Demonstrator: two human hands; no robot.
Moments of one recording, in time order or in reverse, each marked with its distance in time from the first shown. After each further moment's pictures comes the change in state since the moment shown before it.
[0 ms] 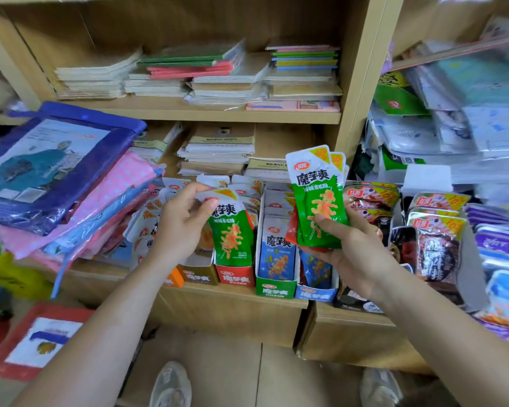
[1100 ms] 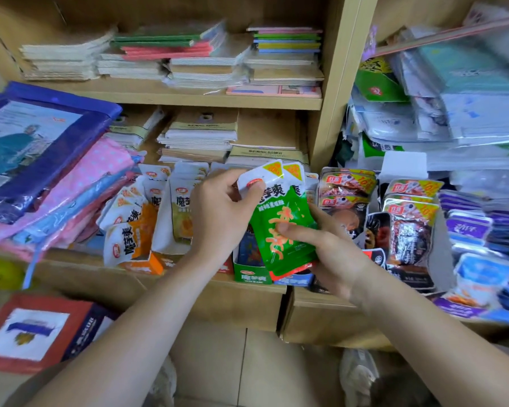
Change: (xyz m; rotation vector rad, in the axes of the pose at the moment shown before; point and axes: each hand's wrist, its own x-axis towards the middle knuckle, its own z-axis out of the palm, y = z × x) left_hand -0.012 0.067 0.084 0.060 0.208 0.138; right_hand -0.026 0.001 -0.002 -0.082 -0.220 0.068
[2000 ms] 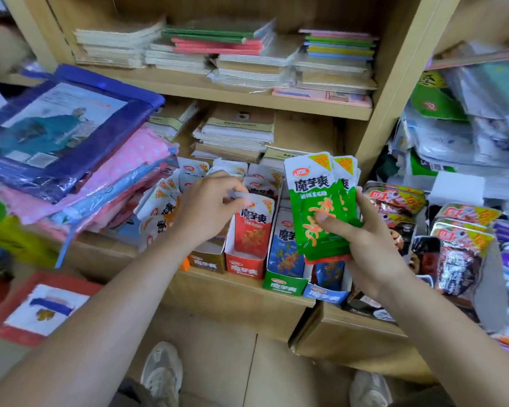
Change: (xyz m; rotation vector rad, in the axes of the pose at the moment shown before) left_hand 0.031 -0.086 -0.062 0.258 -0.304 0.020; right_hand 0.035 0.001 0.005 -0.105 0.172 -0.163
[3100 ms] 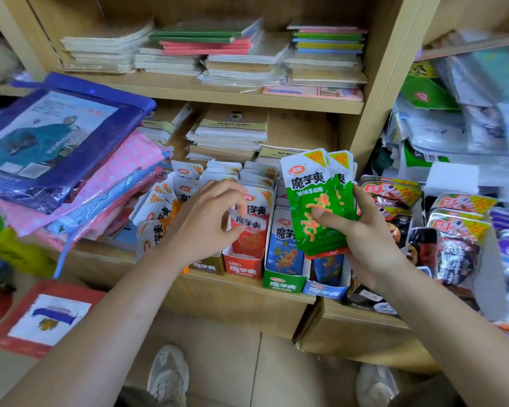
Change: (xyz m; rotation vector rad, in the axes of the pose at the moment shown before) left_hand -0.018 0.003 -0.006 0.195 -0.126 0.230; right_hand 0.010 0.003 -0.007 -0.006 -0.002 -0.044
